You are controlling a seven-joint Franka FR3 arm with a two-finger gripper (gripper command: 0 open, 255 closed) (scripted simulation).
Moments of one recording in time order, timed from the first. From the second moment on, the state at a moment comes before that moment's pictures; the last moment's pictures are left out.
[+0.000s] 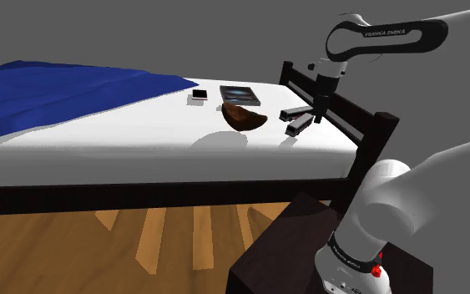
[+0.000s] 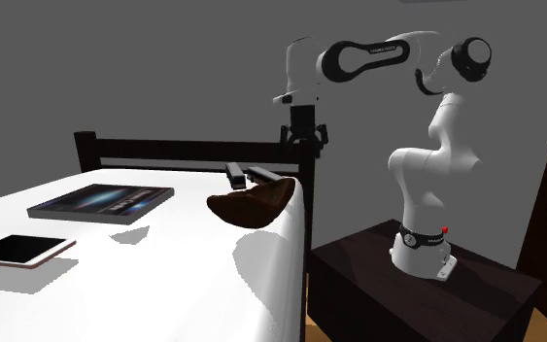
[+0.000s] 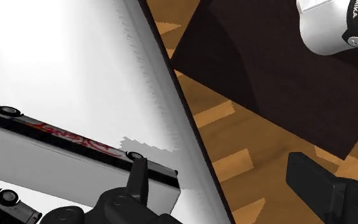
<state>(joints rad) 0.08 -0.64 -0.62 -2.33 -0.33 1.72 -0.88</state>
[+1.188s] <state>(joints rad) 0.15 0.36 -1.07 -1.72 0.32 1.86 -2.08</state>
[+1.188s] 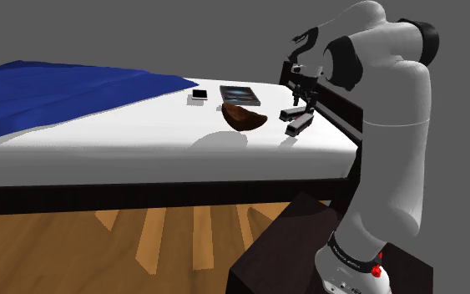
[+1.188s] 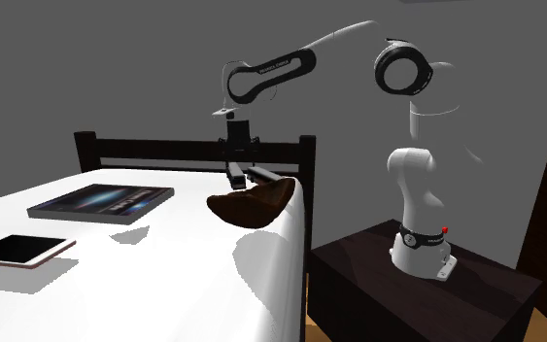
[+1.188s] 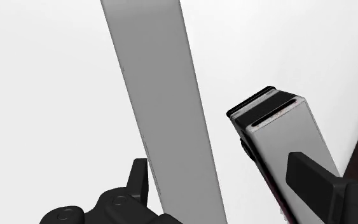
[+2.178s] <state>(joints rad) 0.06 0.46 -0.99 -1.69 0.41 1.95 -2.18</state>
